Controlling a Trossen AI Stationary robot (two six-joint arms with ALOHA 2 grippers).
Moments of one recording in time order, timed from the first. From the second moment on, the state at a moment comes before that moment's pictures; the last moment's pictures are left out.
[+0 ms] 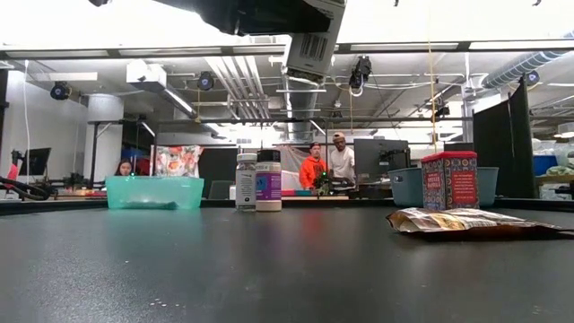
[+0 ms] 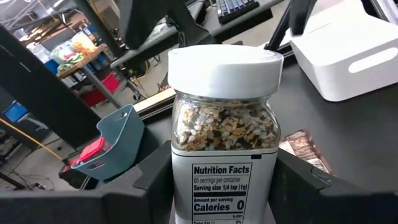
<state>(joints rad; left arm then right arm) -0.39 1.67 0.93 0.50 -0.58 0.35 0.57 1.54 1.22 -0.28 0.81 0.15</state>
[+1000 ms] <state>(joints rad) -0.39 1.67 0.94 0.53 -0.59 0.35 0.48 1.59 1.27 -0.28 0.69 0.07</state>
